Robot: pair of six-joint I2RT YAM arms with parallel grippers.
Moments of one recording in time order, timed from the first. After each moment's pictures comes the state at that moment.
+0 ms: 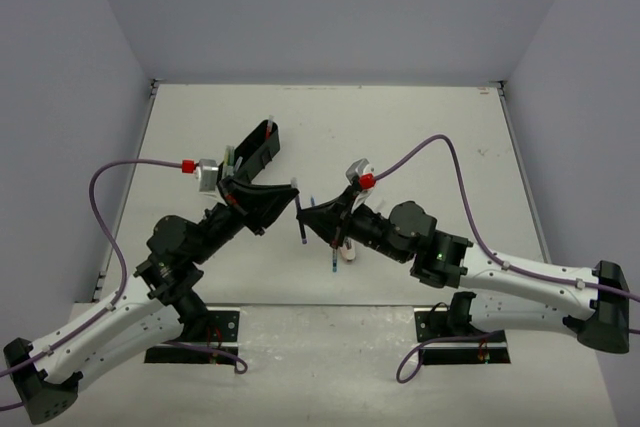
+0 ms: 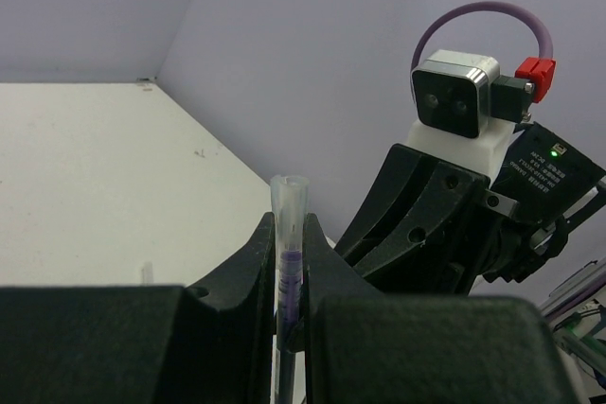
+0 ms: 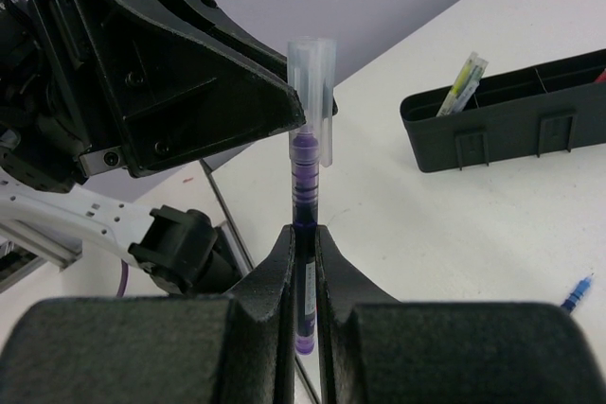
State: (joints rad) left arm -0.83 0.58 0.52 0.36 0.07 -0.63; right arm 1.19 1.01 0.77 0.27 0.12 0.38
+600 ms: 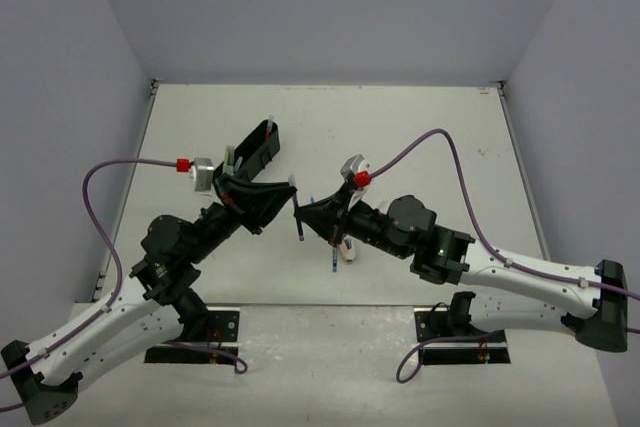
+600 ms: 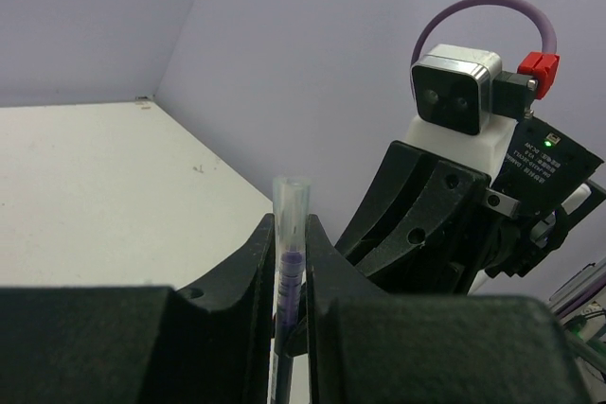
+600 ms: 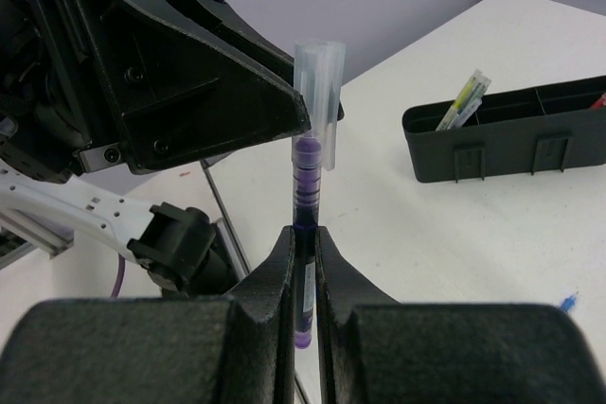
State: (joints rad) left arm -0.83 0.57 0.54 0.36 0.07 -0.61; right arm 1.19 1.03 0.85 0.19 0.09 0.33
